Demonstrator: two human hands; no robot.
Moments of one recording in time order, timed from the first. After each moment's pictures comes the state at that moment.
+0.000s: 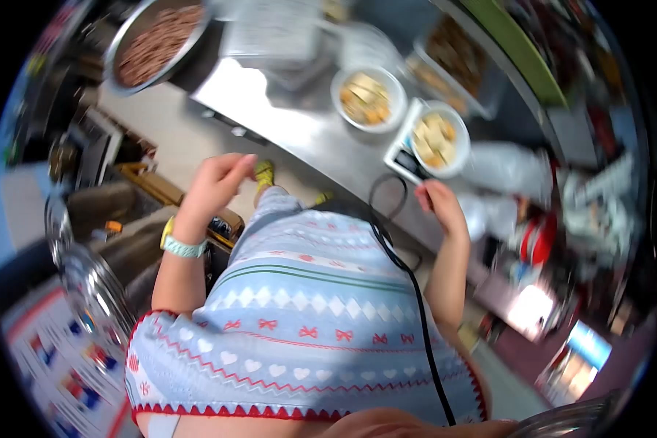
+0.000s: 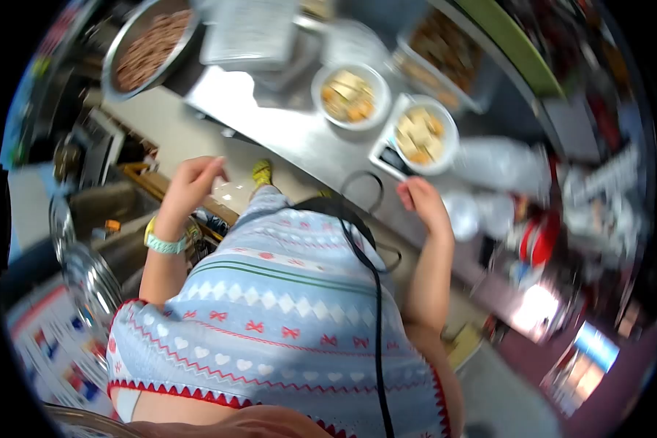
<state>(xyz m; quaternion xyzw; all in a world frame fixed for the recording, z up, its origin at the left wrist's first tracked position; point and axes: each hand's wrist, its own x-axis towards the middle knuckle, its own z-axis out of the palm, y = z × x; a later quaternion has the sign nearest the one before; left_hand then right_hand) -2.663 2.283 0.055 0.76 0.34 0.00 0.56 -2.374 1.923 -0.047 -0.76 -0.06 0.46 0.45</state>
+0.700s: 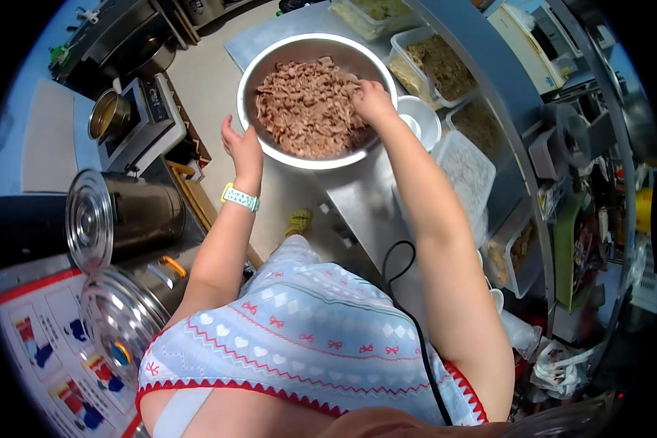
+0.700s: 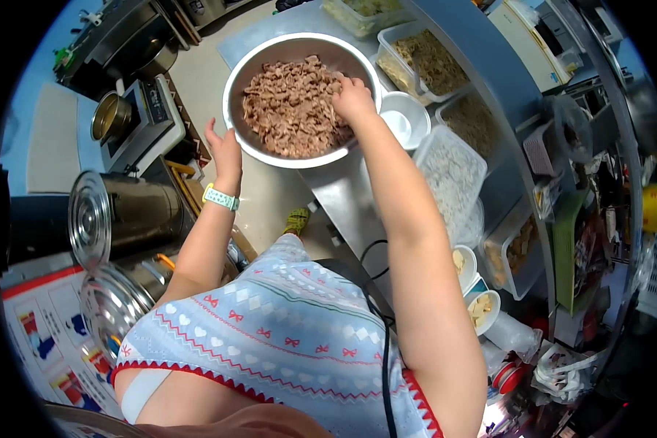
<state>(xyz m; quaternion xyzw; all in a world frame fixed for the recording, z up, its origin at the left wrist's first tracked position) -2.735 2.696 -0.089 0.55 0.62 0.49 0.26 -2.438 2.702 -0.072 -0.77 -0.58 0.17 0.19</state>
